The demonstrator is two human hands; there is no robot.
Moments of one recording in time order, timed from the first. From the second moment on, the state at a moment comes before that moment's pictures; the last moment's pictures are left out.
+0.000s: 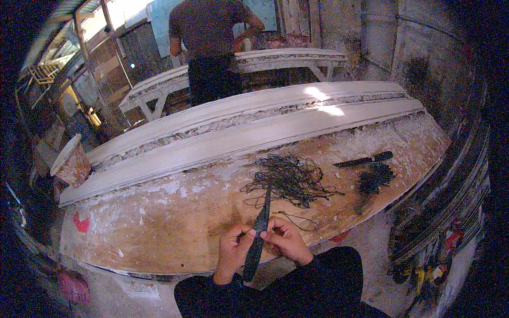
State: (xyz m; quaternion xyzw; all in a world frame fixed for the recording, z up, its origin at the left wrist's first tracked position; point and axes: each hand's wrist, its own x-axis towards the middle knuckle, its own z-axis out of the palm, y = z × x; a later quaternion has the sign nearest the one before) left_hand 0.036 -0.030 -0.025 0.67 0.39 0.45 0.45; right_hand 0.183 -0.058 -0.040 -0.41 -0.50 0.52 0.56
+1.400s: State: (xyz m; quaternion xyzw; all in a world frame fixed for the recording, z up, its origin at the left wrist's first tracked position) left_hand 0.033 -0.021 -0.039 0.37 0.43 0.56 0.60; right_hand 0.188 -0.059 -0.039 -0.32 -0.58 0.56 0.50
